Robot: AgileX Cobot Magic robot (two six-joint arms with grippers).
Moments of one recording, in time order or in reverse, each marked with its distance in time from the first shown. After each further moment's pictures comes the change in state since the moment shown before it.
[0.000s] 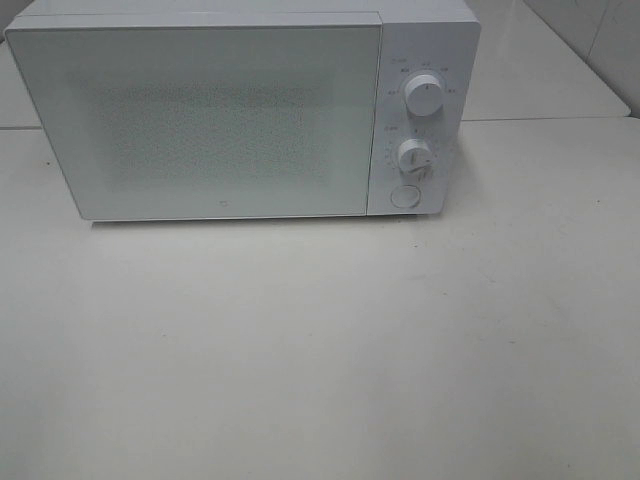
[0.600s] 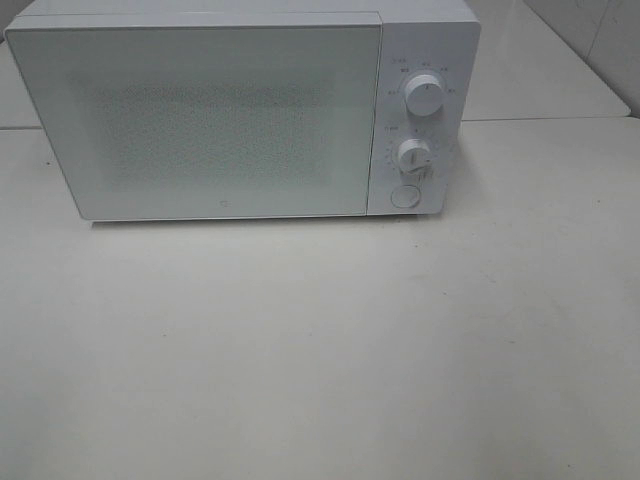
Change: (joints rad) left arm 0.000 0.000 0.000 0.000 0.000 0.000; right arm 0.000 0.294 0.000 0.050 -0.355 -0.001
